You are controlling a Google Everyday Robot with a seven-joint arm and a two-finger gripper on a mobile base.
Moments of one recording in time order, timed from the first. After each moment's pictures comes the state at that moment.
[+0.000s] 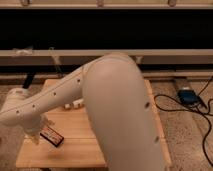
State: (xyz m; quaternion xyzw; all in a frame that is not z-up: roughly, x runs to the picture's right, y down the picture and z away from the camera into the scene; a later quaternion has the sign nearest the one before) arm -0.312 0.219 0.705 -0.30 0.08 0.25 0.92
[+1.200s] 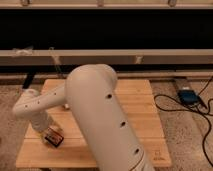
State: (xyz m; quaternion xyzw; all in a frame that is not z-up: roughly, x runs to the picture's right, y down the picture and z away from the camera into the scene) arm -0.310 0.248 0.792 -0.35 0.15 0.28 0.88
